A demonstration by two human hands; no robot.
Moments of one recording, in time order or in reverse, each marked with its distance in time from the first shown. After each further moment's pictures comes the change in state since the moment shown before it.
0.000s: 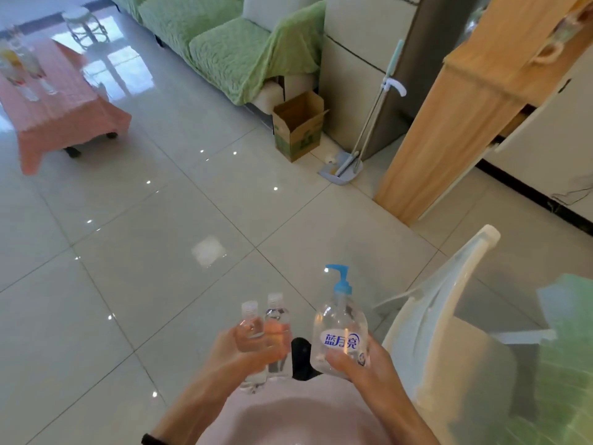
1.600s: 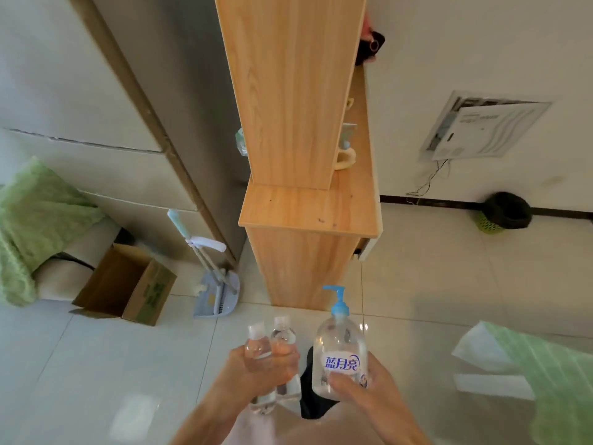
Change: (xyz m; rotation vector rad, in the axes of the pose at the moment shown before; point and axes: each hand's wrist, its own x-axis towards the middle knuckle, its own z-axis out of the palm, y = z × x) left_hand 0.570 0.439 0.335 0.391 -0.585 0.094; right_hand 0.409 -0.283 -0.377 0.397 0.501 0.046
